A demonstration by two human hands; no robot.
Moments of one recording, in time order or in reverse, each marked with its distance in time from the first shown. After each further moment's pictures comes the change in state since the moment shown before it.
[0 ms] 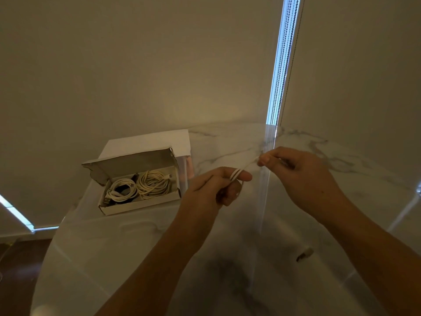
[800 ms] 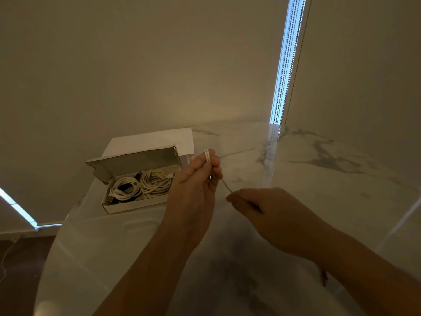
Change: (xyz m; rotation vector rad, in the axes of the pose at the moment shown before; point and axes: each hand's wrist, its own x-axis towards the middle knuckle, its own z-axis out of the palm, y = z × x) left_hand 0.006 0.005 -0.011 -0.567 0.346 0.011; right_hand -0.036 -0.023 0.038 -0.271 -0.475 -0.079
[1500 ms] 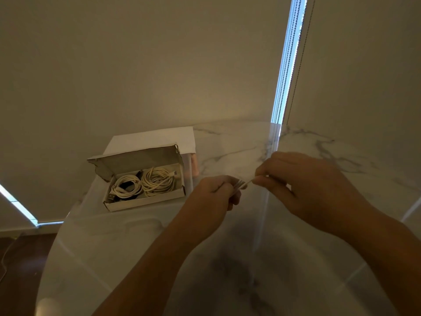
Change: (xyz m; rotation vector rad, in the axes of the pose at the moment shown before) left_hand -0.005 -0.003 0.000 1.019 -0.286 -0.154; right_hand -0.005 0.014 -0.048 -0.364 0.354 -0.341
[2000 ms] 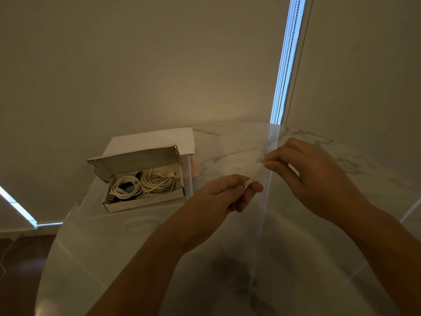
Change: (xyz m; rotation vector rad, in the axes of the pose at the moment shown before) left_hand -0.007 -0.001 -0.002 -0.143 -0.195 0.101; right_hand 0.004 0.034 0.018 0.122 0.145 0.096
